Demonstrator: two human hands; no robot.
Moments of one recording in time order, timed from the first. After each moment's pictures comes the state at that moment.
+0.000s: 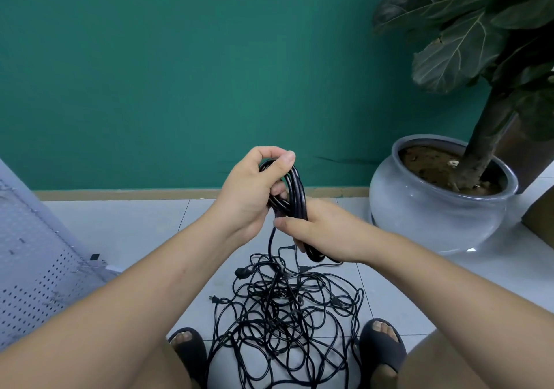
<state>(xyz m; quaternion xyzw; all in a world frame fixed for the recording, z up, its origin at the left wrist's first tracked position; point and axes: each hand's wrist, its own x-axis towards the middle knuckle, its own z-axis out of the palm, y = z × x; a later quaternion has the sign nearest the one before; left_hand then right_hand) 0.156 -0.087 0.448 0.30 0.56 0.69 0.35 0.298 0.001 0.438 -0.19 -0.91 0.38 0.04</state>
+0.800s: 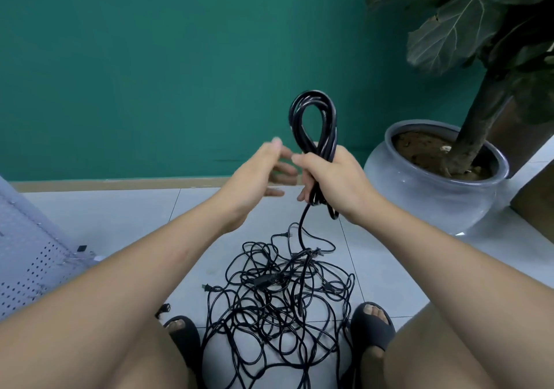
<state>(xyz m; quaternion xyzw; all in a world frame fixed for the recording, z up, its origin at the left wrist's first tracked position) 0.146 -0.063 0.422 0.41 0.65 0.54 0.36 0.291 0.034 0.442 -0.28 -0.77 0.51 0.27</state>
